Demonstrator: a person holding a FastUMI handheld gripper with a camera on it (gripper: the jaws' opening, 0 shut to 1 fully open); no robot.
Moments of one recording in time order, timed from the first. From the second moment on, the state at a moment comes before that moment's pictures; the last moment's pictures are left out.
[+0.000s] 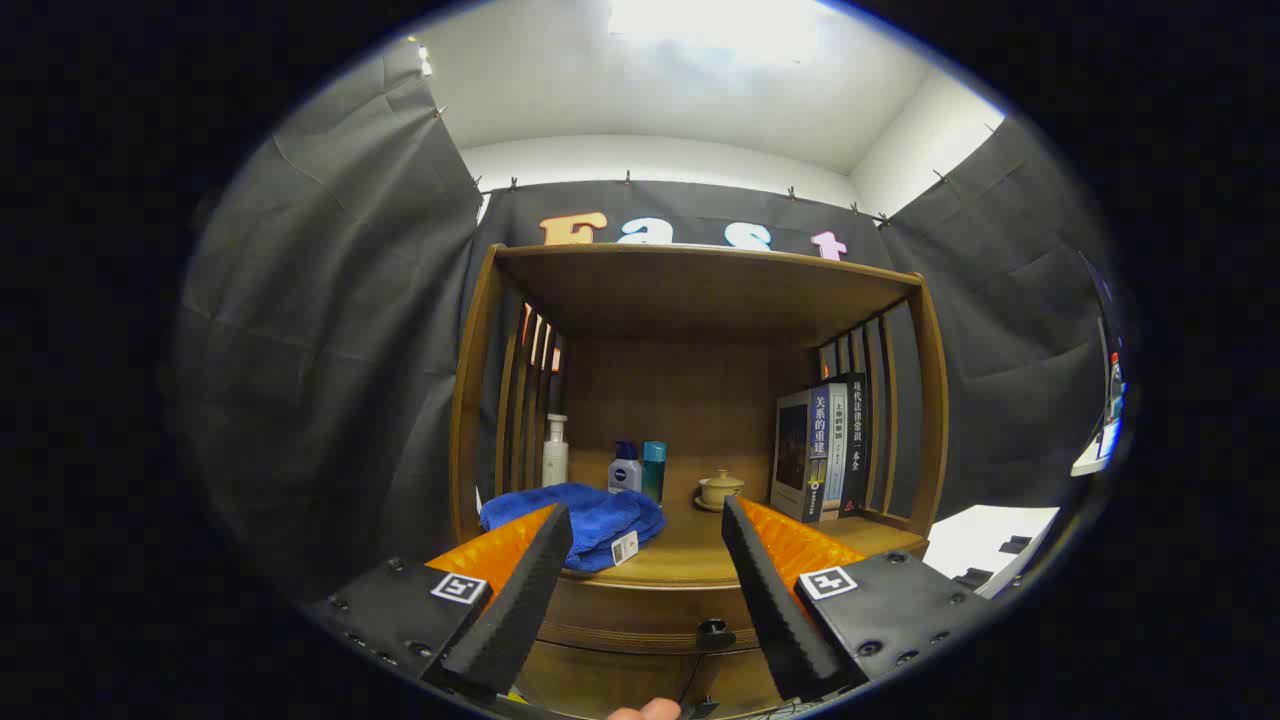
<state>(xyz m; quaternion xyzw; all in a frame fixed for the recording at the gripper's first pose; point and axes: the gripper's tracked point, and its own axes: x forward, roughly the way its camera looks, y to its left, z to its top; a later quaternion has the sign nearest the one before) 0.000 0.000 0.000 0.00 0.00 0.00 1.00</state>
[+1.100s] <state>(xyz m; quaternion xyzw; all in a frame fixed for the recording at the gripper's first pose) -0.018 -0.007 0.003 -0.04 0.00 -0.02 1.00</state>
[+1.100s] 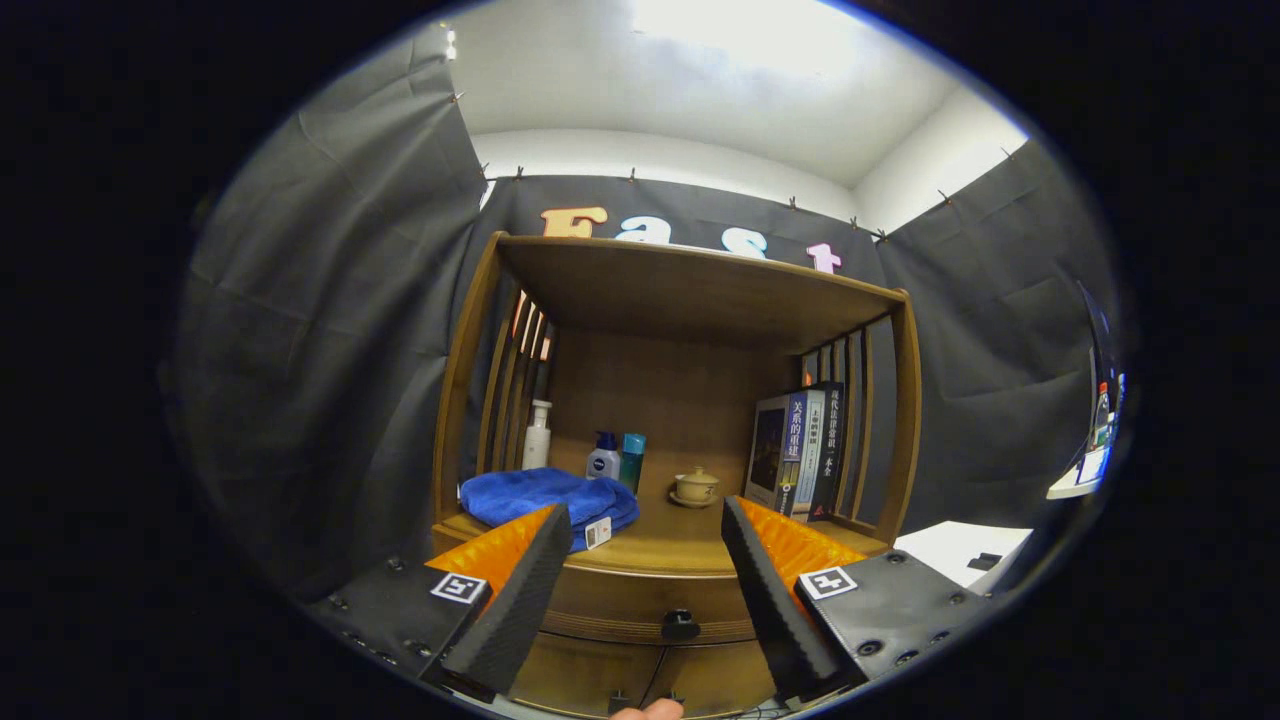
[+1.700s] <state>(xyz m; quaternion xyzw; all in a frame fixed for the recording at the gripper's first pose) 0.060 -0.085 -0.127 -0.05 0.05 -0.07 1.00</state>
